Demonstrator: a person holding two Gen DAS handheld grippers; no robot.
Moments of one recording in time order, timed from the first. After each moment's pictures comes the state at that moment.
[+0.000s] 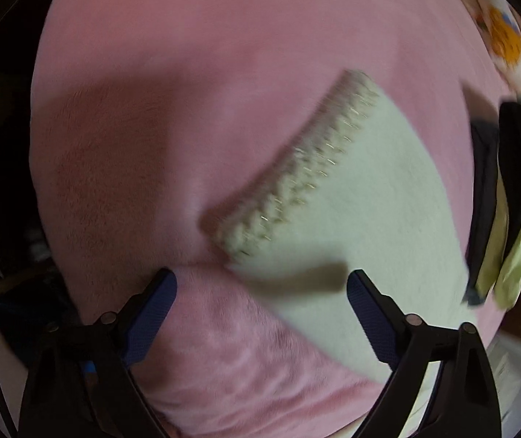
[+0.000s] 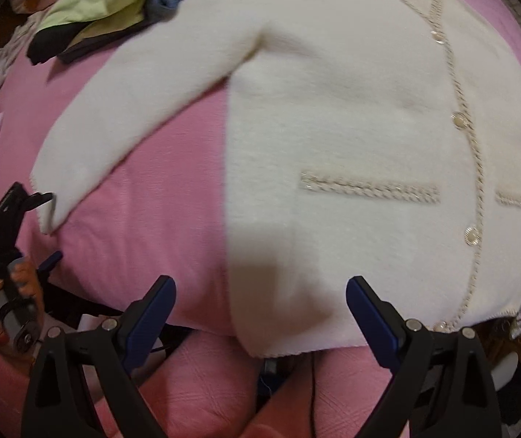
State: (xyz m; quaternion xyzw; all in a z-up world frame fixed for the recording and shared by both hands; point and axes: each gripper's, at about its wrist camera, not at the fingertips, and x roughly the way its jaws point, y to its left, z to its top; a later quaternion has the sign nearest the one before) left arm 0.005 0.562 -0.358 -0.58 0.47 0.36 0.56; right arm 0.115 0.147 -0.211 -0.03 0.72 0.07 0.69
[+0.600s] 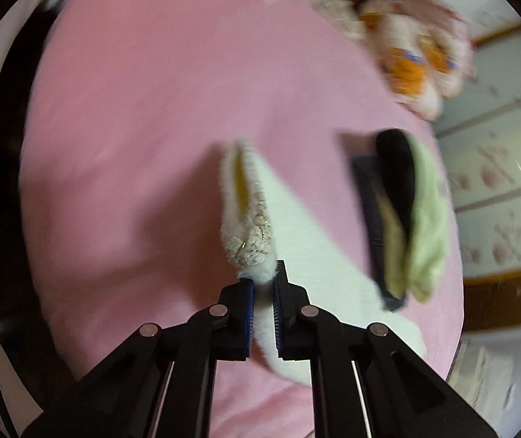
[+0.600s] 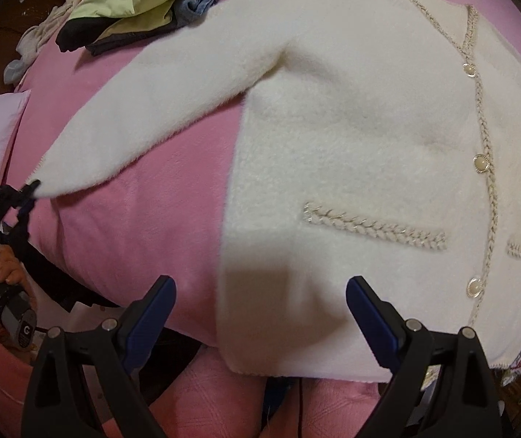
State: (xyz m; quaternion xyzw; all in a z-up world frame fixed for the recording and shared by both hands) left arm 0.016 0.514 -0.261 -0.52 0.32 0.32 0.72; right arm 0.132 0.124 -0.213 -0.05 0.70 0.14 0.70
